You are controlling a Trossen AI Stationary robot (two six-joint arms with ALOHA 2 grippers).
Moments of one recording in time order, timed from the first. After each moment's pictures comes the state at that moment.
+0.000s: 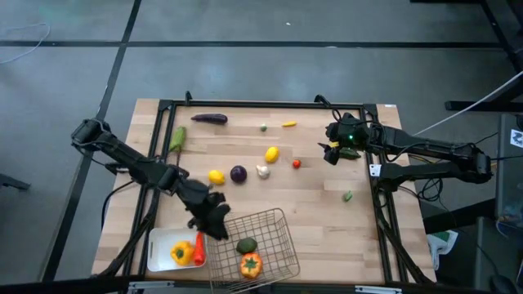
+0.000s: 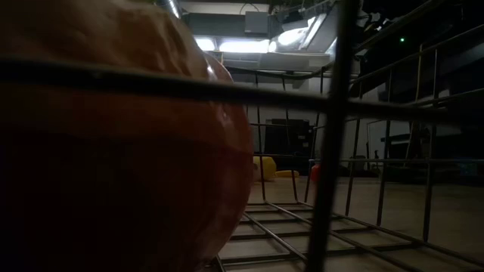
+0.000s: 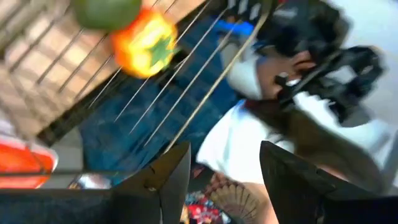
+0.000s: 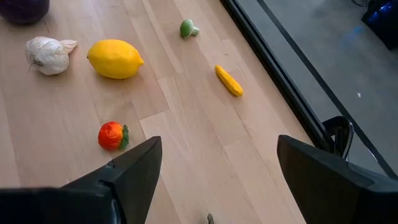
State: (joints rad) left arm -0.41 1.26 0.79 0.03 0.34 -1.88; right arm -0.30 0.94 0.75 -0.57 0.27 -0.06
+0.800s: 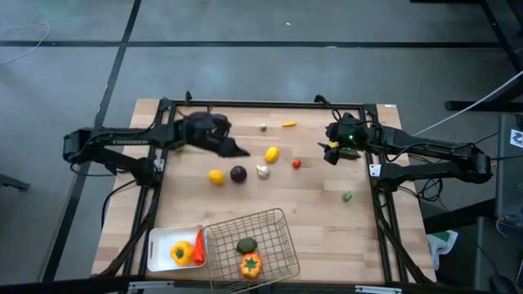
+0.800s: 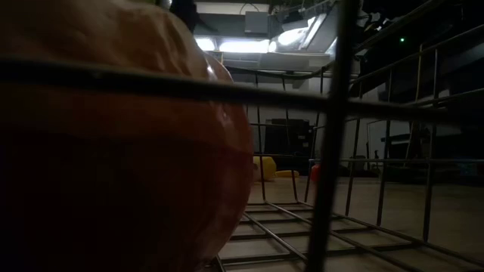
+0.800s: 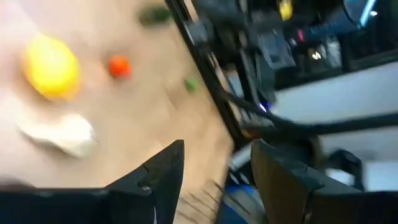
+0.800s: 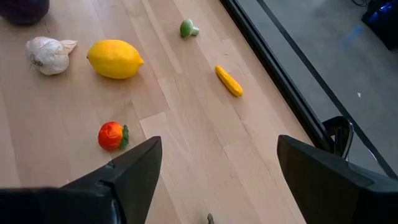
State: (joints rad) left arm 0.29 1.18 0.79 0.01 0.34 -1.01; right arm -0.29 0.94 0.75 -0.57 0.27 -0.06
